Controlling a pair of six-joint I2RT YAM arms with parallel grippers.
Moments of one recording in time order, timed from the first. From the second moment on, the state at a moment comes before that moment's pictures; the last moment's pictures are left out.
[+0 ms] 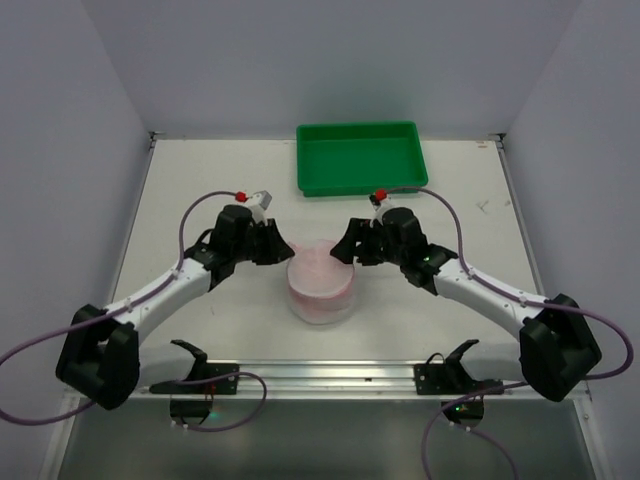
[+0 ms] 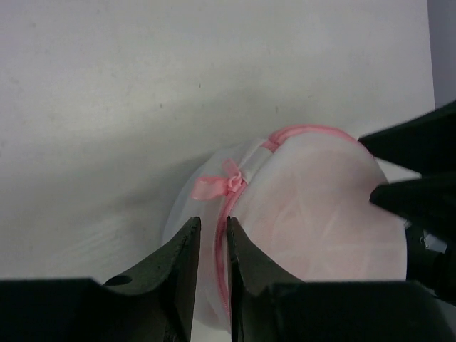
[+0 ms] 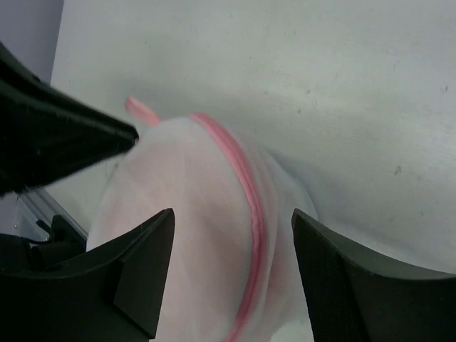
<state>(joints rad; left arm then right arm) -0.46 1.31 0.78 -0.13 0.28 -0.54 0.63 1.25 0.70 0.00 -0.17 0.67</state>
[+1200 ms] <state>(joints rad) -0.48 1.36 0.92 -0.28 0.32 -0.41 0.63 0.83 0.59 -0.29 -0.15 0.68</state>
